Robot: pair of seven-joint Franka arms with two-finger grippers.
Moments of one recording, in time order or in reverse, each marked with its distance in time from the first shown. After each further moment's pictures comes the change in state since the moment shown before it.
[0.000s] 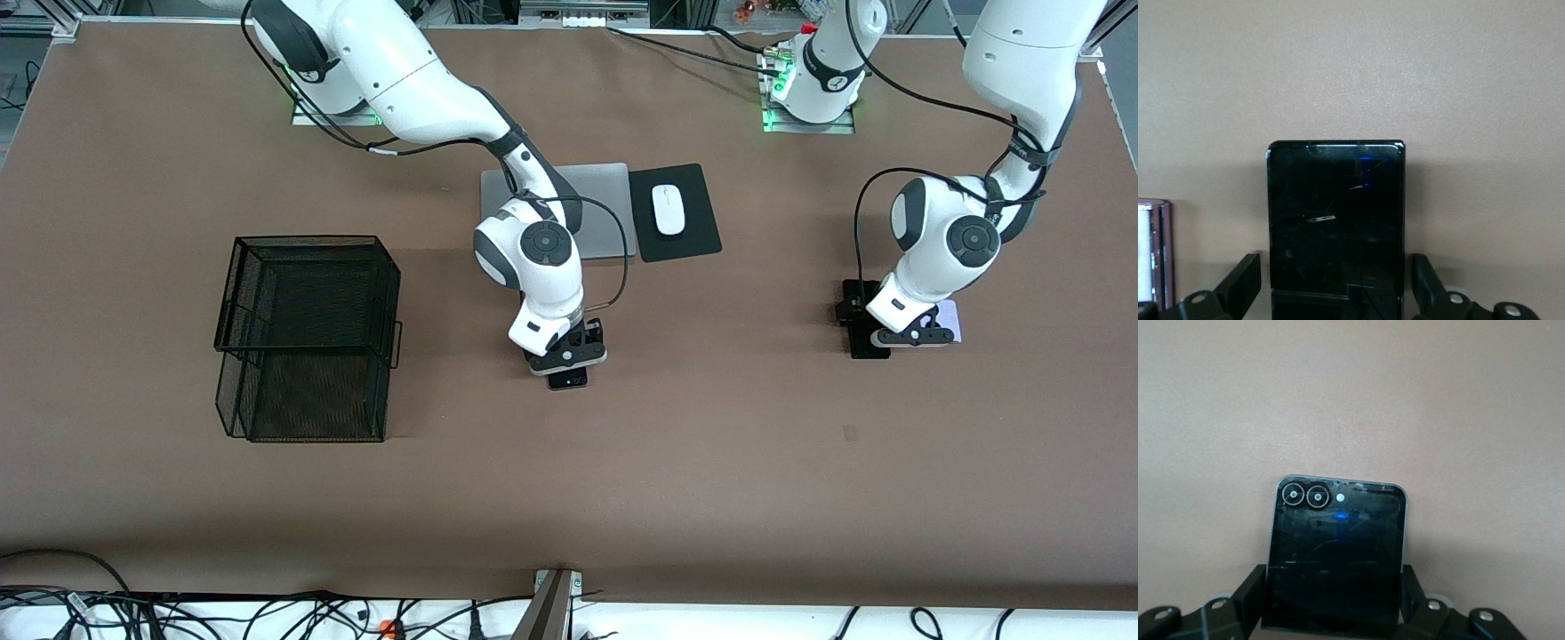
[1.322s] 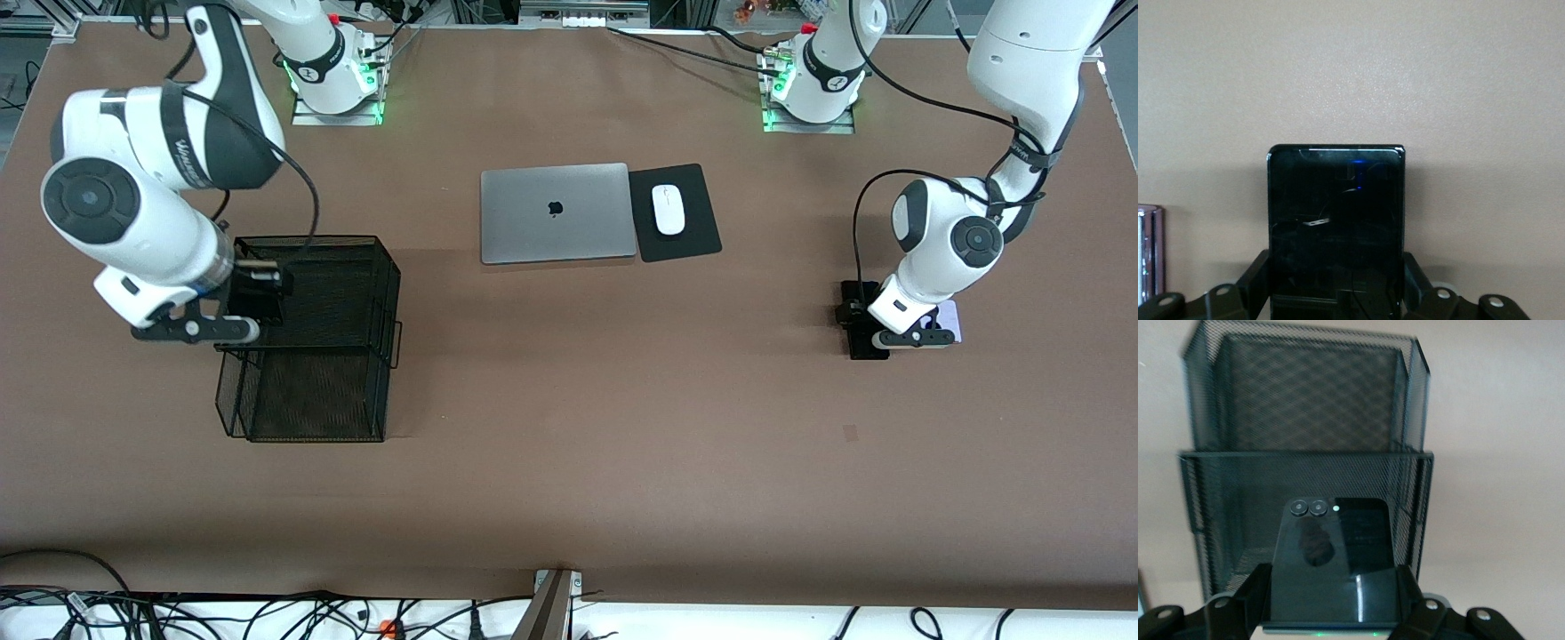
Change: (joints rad) left arm 0.066 0.002 -0.060 0.005 -0.005 0.008 0.000; right arm -0.321 -0.790 -0.240 -0.504 0.025 -0.637 -0.444
